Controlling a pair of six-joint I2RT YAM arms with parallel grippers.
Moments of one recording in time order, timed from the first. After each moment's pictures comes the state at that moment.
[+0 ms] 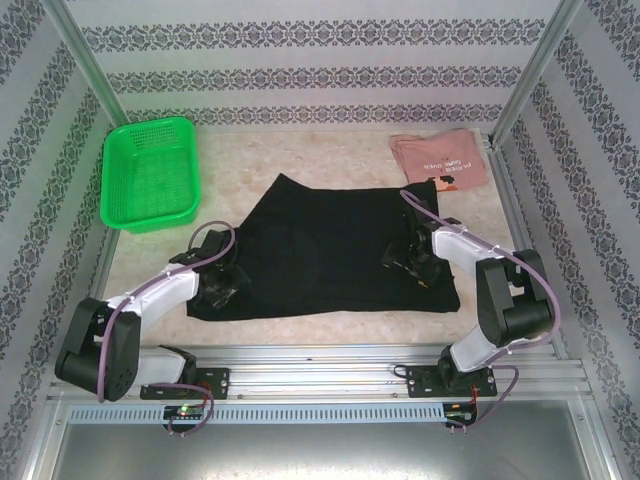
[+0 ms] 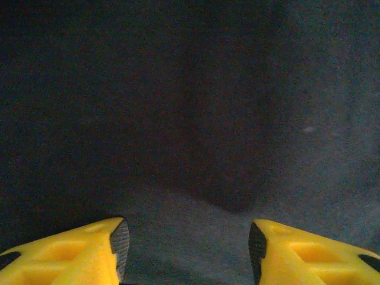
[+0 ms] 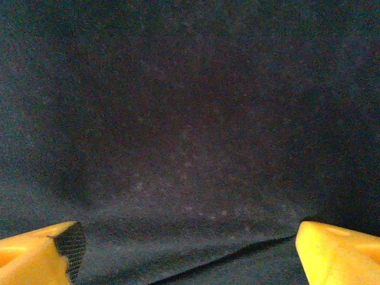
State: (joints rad) left arm -0.29 1.29 0.60 -0.58 0.08 -1.01; right arm 0.20 1.57 0.86 -0.70 -0.08 0.74
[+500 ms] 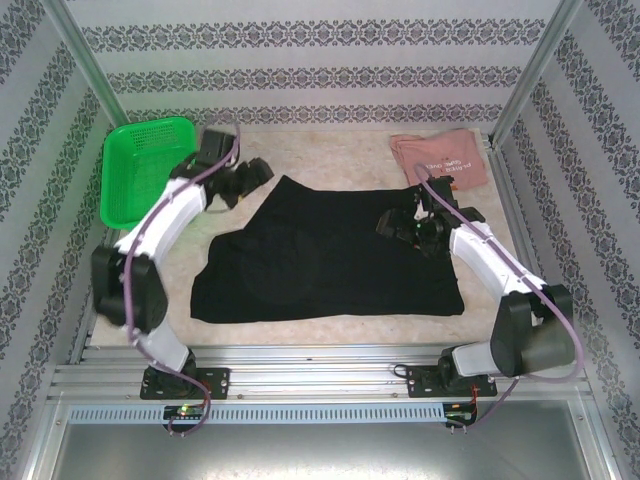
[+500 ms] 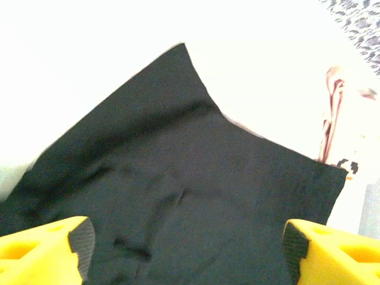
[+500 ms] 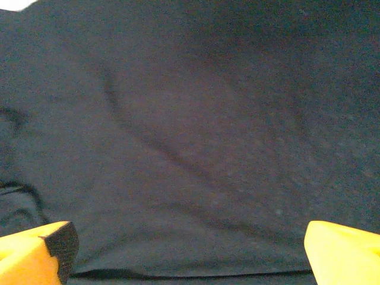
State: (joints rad) left arm -0.19 1.76 1.54 -0.66 0.24 -0.74; right arm 0.18 1.39 0.99 -0.66 -0.25 0.57
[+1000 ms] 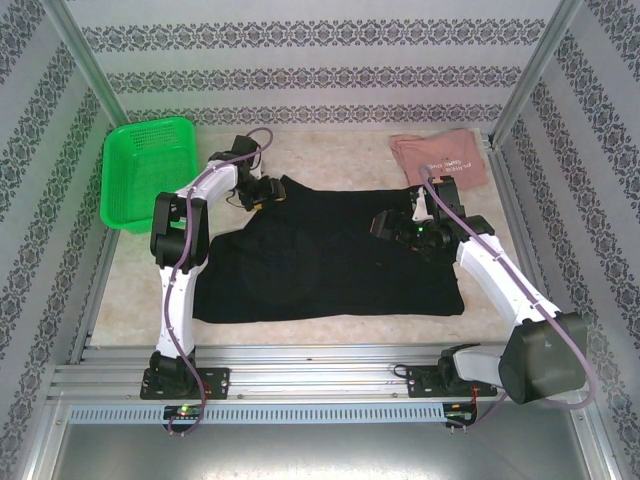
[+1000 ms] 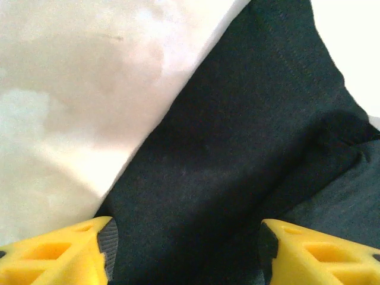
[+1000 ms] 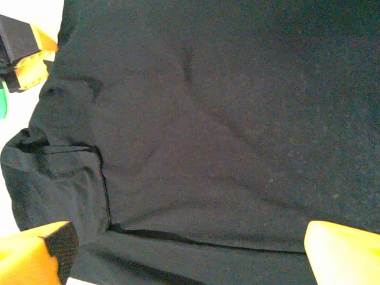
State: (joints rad) left arm -0.16 2.31 1.89 -0.78 0.34 -0.46; right arm 0.20 1.26 0.95 -0.66 -0.36 0.55
